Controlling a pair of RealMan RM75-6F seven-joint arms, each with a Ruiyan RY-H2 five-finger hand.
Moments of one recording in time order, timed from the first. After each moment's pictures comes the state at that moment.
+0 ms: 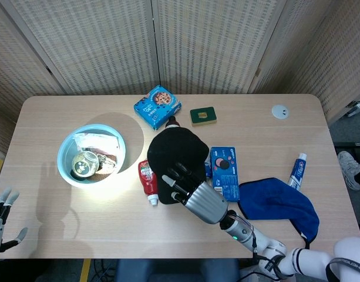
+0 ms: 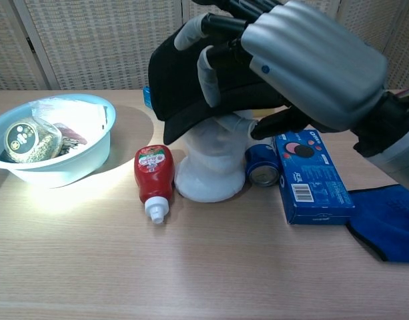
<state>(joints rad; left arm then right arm) 0.03 -1.11 0.00 -1.59 1.50 1.53 -0.01 0.64 -1.68 0.11 -1.39 -1.96 1.44 -0.33</state>
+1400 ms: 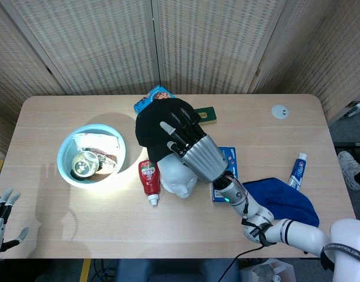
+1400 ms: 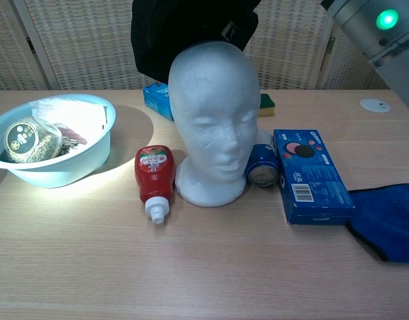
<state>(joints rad) 0.02 -1.12 0.00 -1.57 1.49 1.52 -0.03 0.83 -1.64 0.37 -1.34 -1.79 1.42 -0.31</state>
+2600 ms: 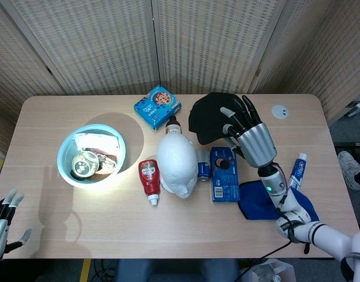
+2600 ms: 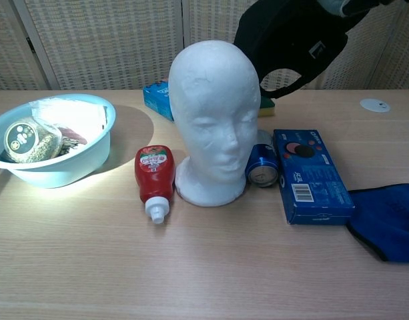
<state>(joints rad) 0.03 -1.12 0.01 -1.60 1.50 1.52 0.02 0.69 -1.56 0.27 -1.09 -1.66 1.54 -0.03</state>
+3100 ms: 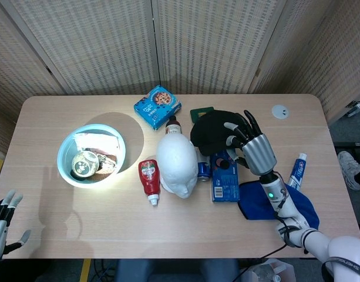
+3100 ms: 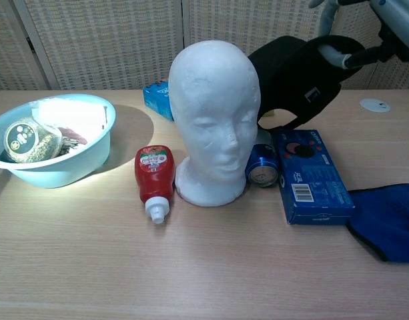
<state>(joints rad) 0.03 -1.12 0.01 -1.61 1.50 1.53 0.03 0.65 -1.74 0.19 -0.78 -1.65 1.59 0.25</state>
